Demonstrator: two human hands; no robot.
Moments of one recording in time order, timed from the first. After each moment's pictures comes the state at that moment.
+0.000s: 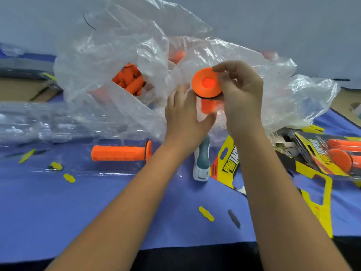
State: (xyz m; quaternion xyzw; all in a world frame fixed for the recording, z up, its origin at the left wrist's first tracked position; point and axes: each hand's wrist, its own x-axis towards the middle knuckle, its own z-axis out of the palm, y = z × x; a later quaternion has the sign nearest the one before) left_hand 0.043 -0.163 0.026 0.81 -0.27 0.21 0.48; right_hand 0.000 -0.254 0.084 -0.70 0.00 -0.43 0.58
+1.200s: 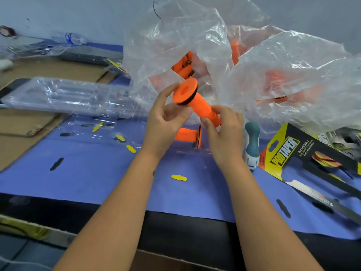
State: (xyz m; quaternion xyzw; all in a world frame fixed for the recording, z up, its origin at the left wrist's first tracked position) left_hand 0.031 -0.010 -0.006 0.63 -0.21 0.11 0.74; right_hand 0.005 -0.155 -0.026 -0.85 0.00 -0.37 0.36
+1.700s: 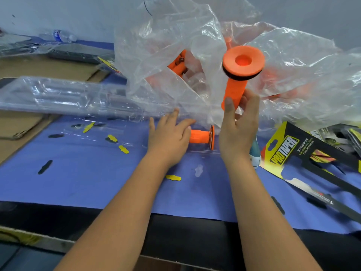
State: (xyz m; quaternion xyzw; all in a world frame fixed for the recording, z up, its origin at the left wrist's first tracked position) left_hand 0.041 -0.027 -0.043 0.96 -0.19 0.11 0.19; right_hand 0.001 -0.165 -0.010 -0.72 0.09 -0.49 0.49
